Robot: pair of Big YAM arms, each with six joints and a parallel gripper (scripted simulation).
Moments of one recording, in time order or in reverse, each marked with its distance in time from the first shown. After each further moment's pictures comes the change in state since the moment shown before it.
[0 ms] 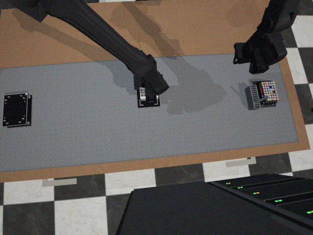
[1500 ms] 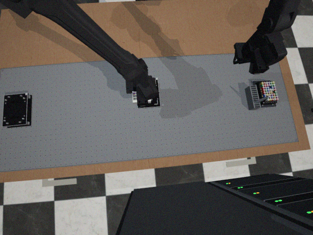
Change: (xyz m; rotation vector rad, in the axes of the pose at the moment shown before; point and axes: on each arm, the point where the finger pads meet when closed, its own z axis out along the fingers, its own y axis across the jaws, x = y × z) left arm 0.000 0.000 0.000 0.000 0.000 0.000; right arm -0.015 -0.036 0.000 0.007 0.003 -0.001
